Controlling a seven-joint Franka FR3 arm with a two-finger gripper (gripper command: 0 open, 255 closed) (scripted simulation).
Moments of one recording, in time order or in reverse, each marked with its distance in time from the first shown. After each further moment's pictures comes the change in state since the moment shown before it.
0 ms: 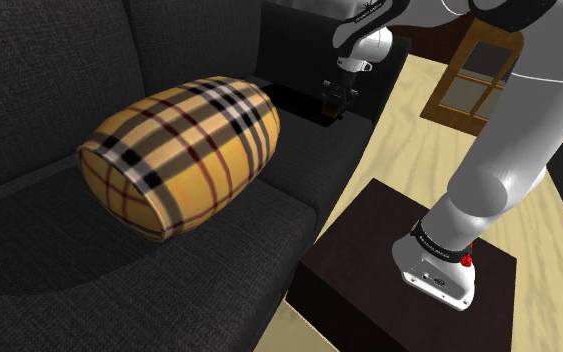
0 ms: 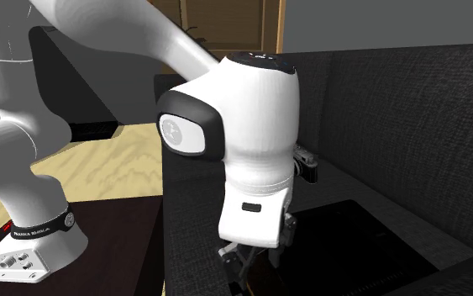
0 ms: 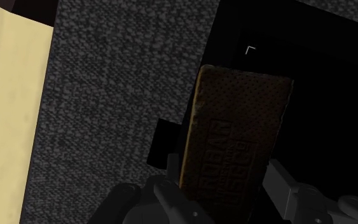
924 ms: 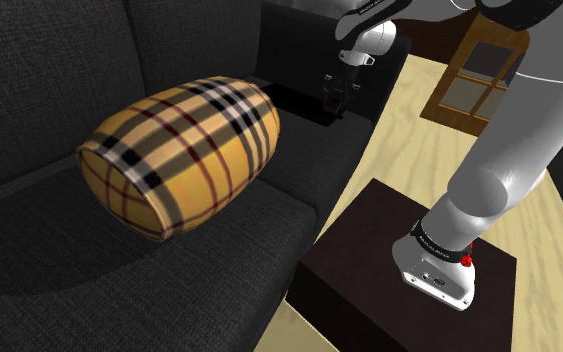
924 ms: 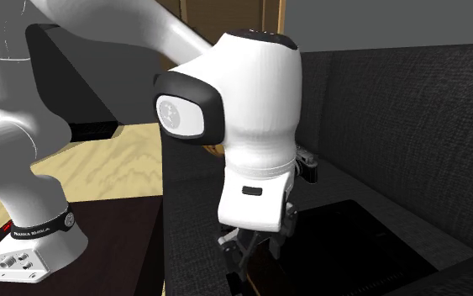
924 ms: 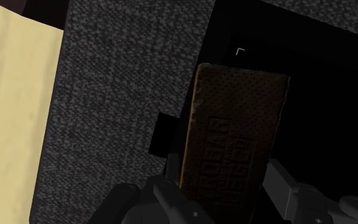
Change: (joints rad) arm 0.002 -0.030 -0.004 0.019 -0.015 -0.047 0.012
